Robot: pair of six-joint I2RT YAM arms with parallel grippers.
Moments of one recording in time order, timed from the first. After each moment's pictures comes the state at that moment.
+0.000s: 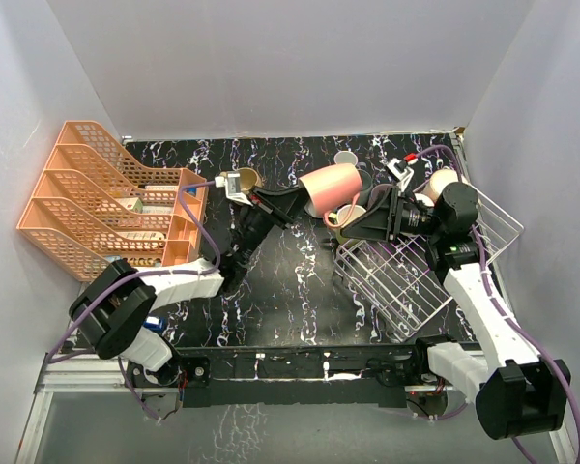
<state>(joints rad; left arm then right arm) -0.79 1.48 0.67 1.34 -0.01 -0.87 0.12 0.98 0.77 0.27 -1.27 0.99</state>
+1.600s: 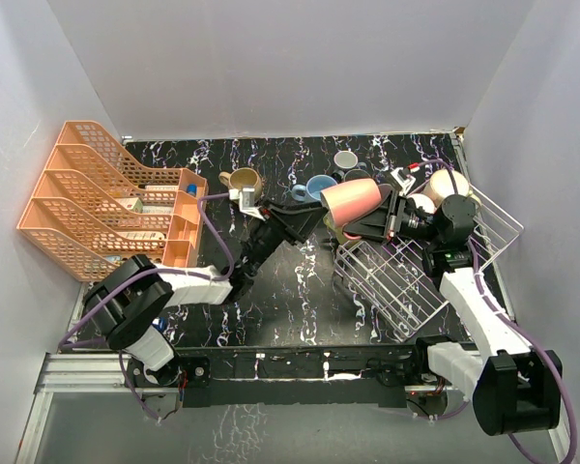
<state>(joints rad) -0.87 1.59 0.66 1.43 -0.01 -0.84 0.10 1.00 0.65 0.52 -1.20 1.35</state>
